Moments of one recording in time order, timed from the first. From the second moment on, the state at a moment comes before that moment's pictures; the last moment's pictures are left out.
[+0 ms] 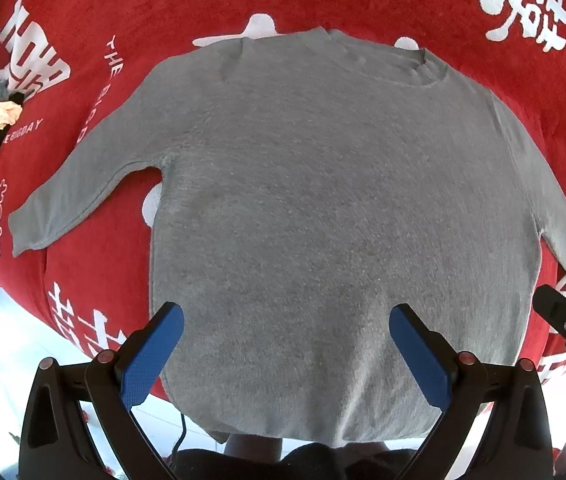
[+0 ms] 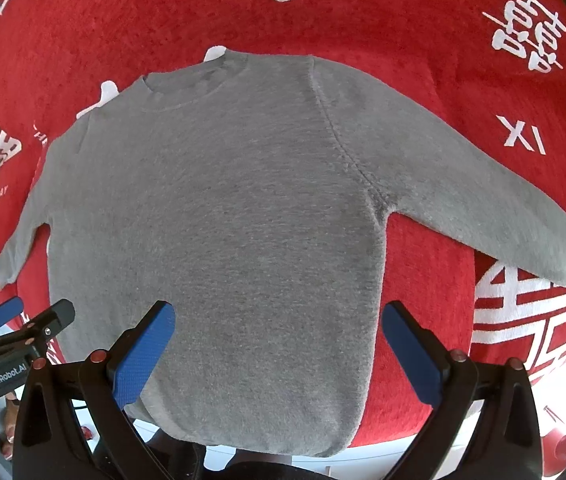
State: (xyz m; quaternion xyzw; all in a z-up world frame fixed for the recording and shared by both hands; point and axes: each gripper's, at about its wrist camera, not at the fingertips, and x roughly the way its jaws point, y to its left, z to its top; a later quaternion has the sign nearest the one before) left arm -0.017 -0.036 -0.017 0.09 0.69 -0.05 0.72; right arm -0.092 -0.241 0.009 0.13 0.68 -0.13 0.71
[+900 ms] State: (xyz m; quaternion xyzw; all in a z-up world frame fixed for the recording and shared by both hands) left arm 0.042 0.169 -0.041 -0.11 0.66 -0.04 0.74; right arm -0.025 -0.085 -0.017 0.08 0.70 -0.07 0.70
